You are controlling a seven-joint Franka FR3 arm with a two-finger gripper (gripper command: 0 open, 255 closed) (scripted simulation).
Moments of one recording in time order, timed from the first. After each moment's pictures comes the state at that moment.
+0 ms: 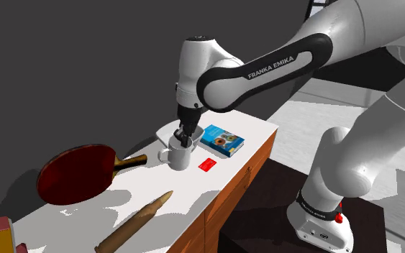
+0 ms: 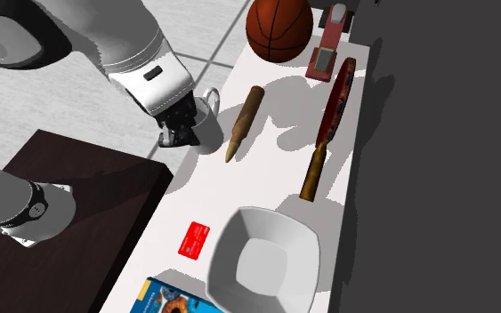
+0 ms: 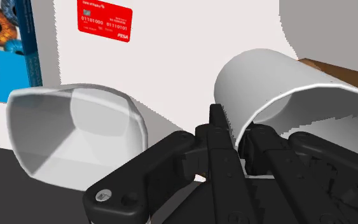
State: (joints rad) arm 0.16 -0.34 0.26 -2.38 0.09 2.21 0.16
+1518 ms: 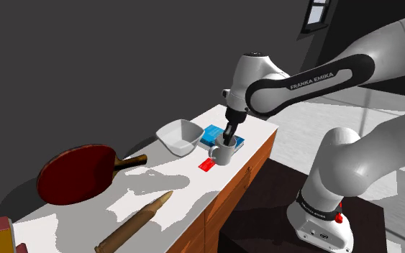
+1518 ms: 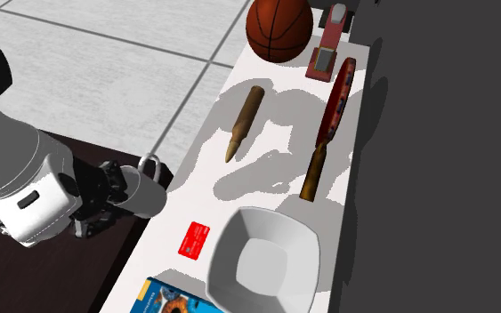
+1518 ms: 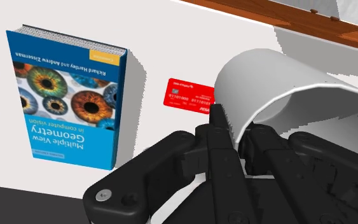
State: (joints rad) arm 0.09 -0.70 0.02 -2.81 0.07 2.26 -0.14
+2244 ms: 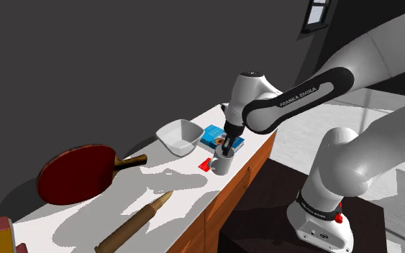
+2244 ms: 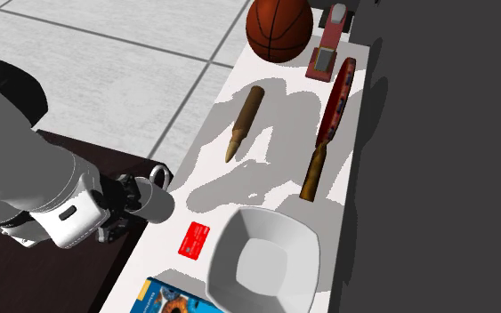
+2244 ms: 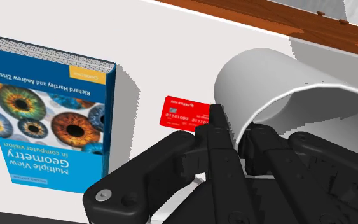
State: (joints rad) arm 0.10 -0.60 0.02 -2.90 0.08 2.46 -0.14
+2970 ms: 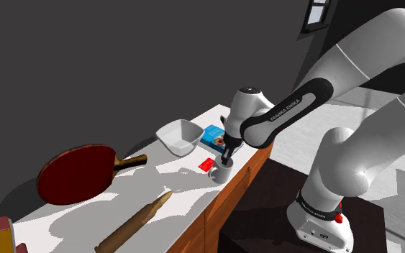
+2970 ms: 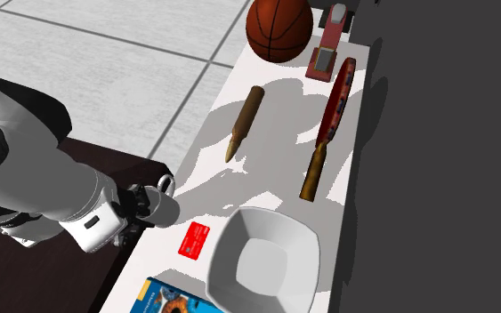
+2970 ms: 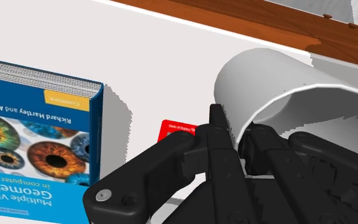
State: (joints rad) arm 0.11 -0.45 0.02 -2.96 0.10 2.67 -0.16
